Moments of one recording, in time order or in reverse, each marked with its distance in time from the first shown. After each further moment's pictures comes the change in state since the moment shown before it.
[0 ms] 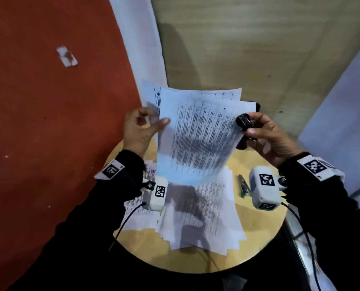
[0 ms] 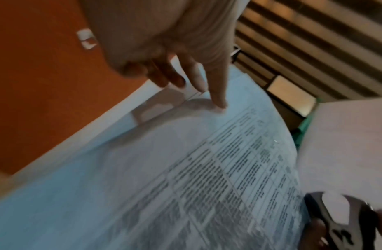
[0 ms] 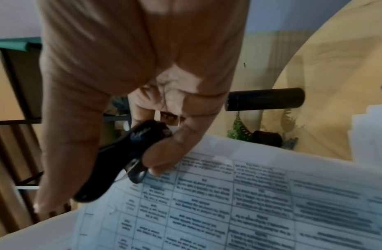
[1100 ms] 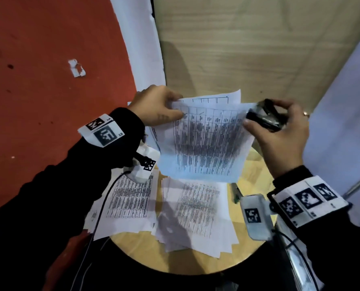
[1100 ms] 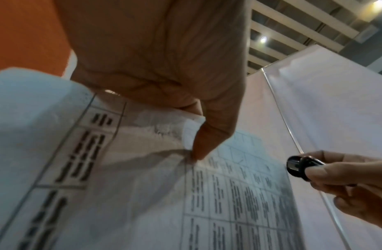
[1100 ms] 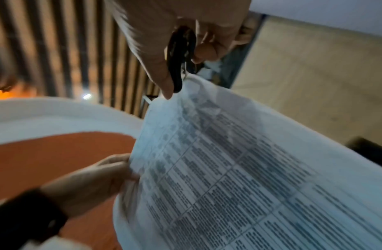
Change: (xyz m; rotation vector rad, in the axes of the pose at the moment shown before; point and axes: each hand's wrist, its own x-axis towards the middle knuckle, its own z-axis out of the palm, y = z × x) left_hand 0.010 0.144 0.014 0.876 -0.635 0.205; right_hand -0.047 -0.039 0.050 -0.679 0.597 -0.663
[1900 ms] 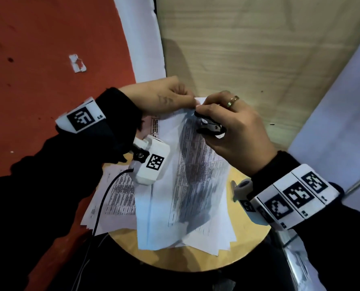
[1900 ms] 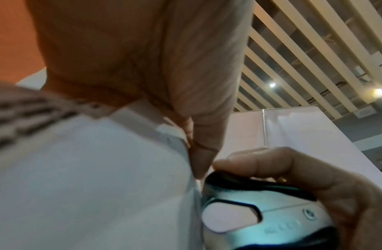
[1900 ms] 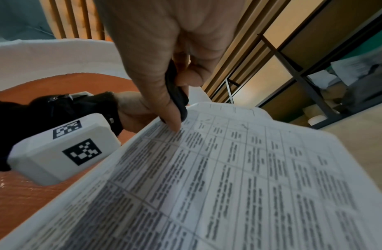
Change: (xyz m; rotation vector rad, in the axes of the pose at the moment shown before) left_hand -0.017 0.035 -0.023 -0.232 -0.283 0.027; right_hand -0.016 -0.058 0.038 -0.266 -0.498 -0.741
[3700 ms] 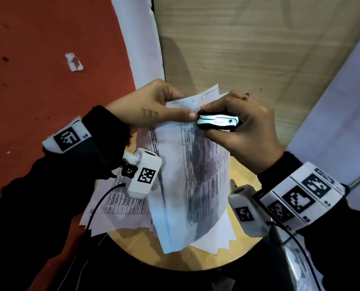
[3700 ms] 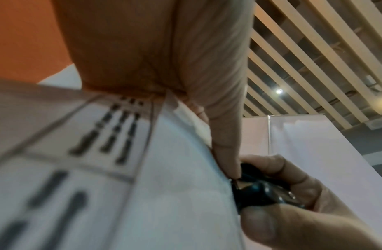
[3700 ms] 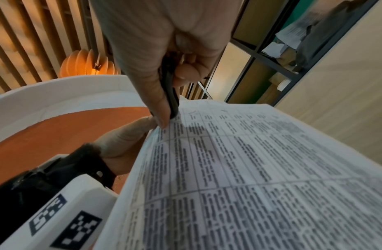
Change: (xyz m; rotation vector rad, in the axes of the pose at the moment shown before) left_hand -0.017 -0.013 0.015 -0.441 0.055 0.198; right_hand -0.001 -0.001 -0.012 0.244 0.097 0.192
